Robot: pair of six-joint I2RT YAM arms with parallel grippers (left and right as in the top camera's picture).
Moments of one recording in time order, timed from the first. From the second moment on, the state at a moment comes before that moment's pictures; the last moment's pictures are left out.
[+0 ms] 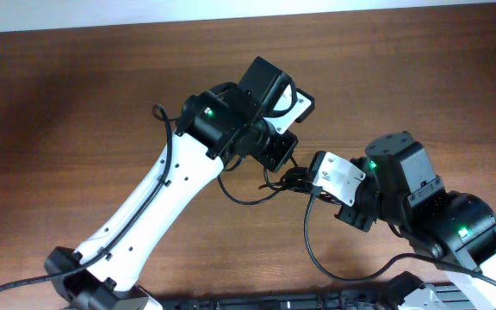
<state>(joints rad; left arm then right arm) -0.70 1.69 1.76 -1.18 0.24 0.03 0.49 0.96 1.14 -1.09 -0.18 -0.59</state>
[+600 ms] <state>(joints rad) -0.70 1.69 1.76 -1.19 0.21 0.02 0.49 0.96 1.14 -1.09 -0.18 -0.59</state>
